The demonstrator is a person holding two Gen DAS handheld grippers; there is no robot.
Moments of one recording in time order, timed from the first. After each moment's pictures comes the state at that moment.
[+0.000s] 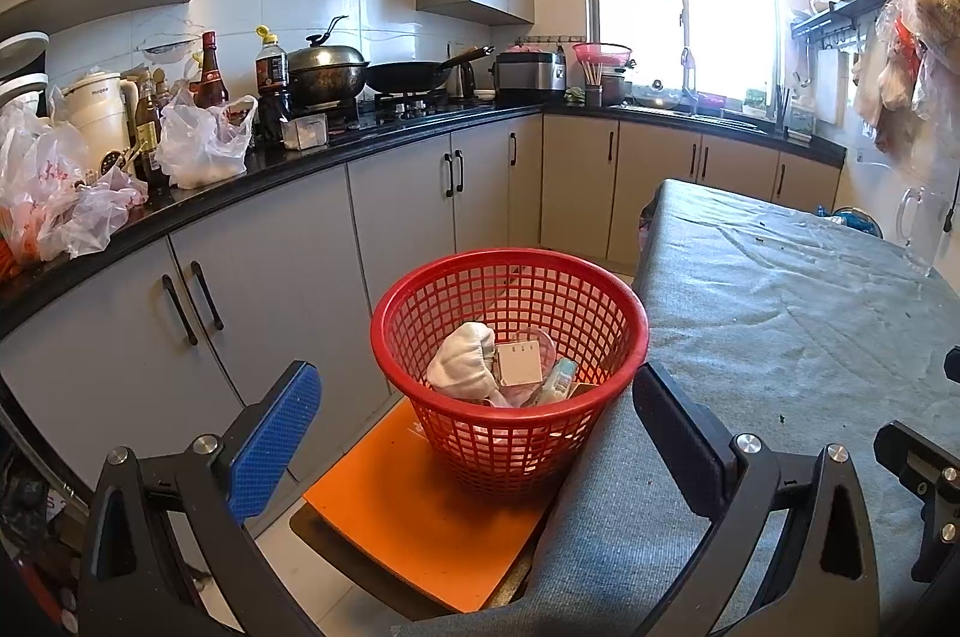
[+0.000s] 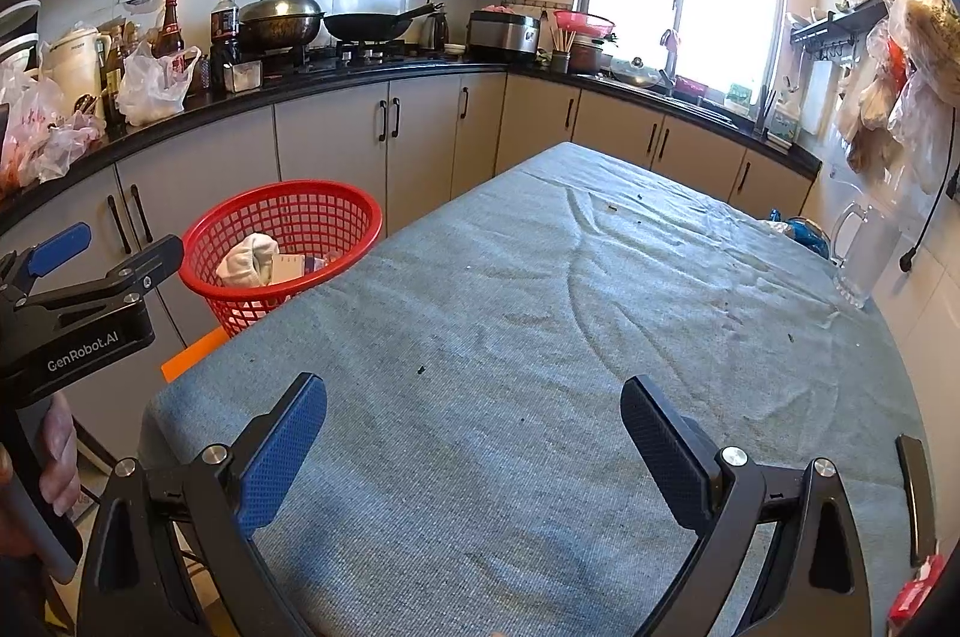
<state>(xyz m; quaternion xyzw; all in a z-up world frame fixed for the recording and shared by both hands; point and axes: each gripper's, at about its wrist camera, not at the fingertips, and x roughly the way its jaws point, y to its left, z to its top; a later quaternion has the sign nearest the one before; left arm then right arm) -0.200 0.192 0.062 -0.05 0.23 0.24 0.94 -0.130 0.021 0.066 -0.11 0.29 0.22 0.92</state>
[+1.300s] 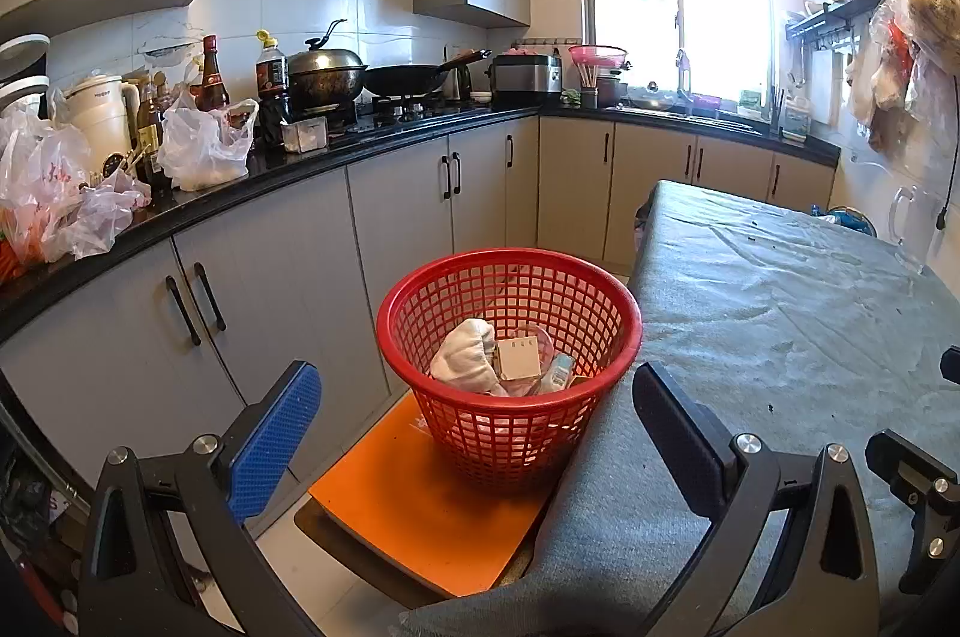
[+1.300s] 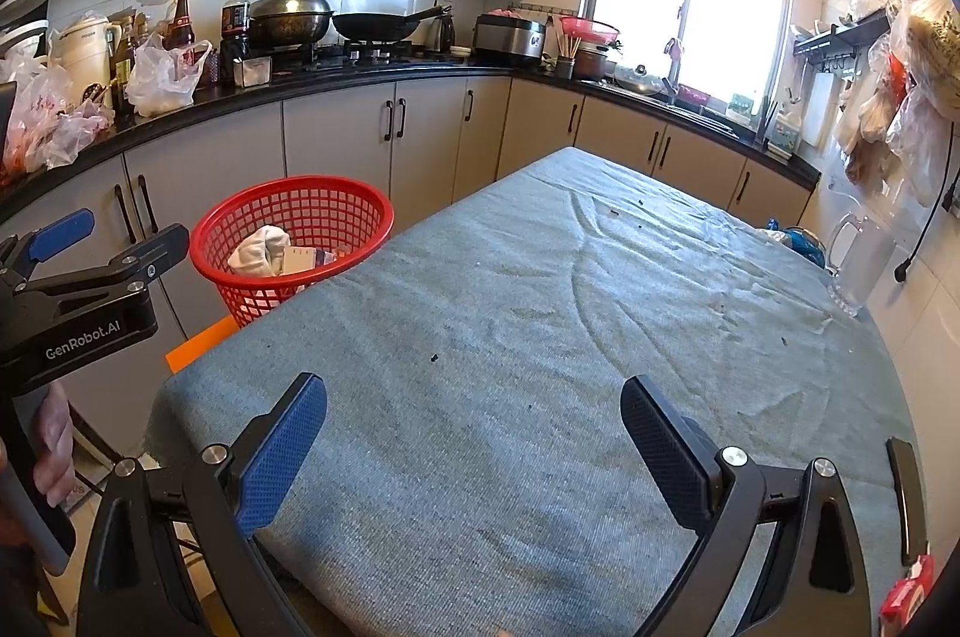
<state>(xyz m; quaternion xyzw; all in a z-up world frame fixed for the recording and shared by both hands) -0.211 0.188 0.065 -0.05 0.23 0.24 0.94 -0.144 0.021 0.067 -0.12 0.29 0.22 0.92</state>
